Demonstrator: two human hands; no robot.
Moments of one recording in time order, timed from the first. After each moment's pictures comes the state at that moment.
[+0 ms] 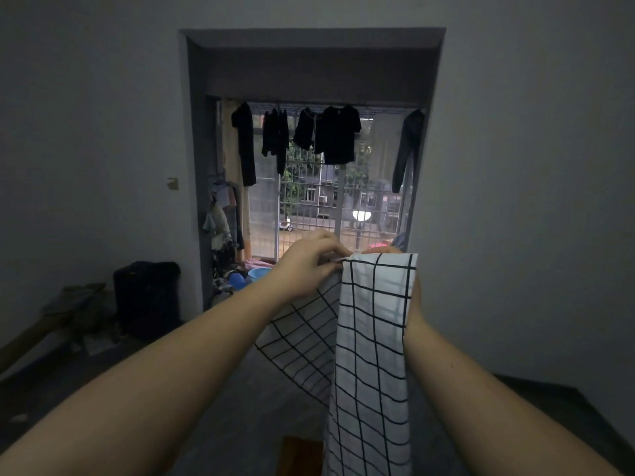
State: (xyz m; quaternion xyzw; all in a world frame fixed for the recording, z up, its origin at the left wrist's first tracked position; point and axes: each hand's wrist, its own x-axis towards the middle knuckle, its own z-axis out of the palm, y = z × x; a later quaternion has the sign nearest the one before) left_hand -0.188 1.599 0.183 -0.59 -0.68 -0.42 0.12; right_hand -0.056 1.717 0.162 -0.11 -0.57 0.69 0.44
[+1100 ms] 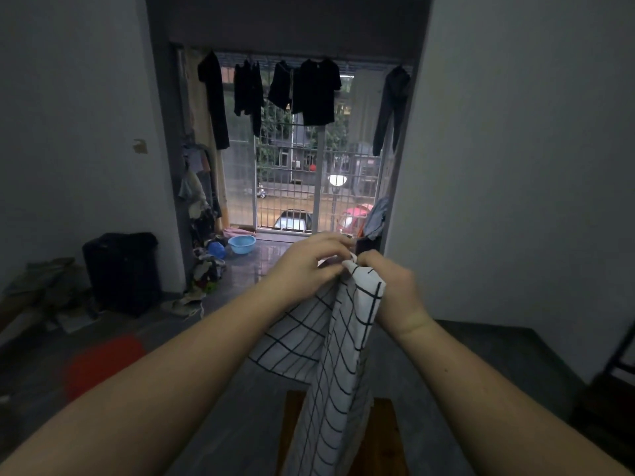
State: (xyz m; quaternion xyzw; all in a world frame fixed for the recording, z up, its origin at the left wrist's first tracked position) left_hand -0.224 1.552 0.114 -0.66 -0.59 -0.45 0.10; right_hand -0.071 1.660 0.092 -0.09 -0.86 0.06 0.50
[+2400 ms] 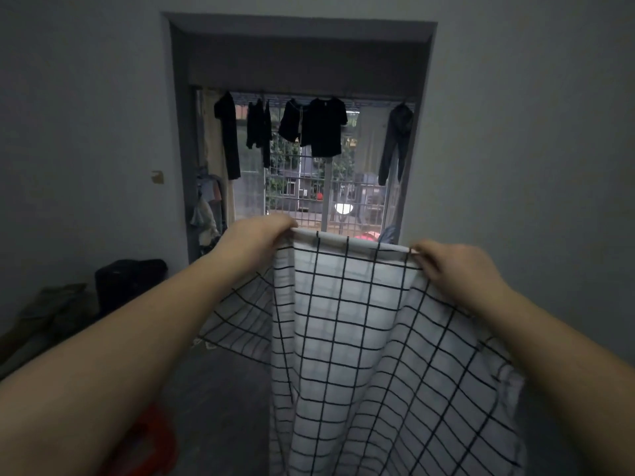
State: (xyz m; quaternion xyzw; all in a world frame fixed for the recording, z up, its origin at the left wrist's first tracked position) left_hand -0.308 1.497 0.192 -0.56 -0.73 -0.20 0.33; right_hand -0.025 1.739 0.179 -0.16 -0.90 -0.17 0.36
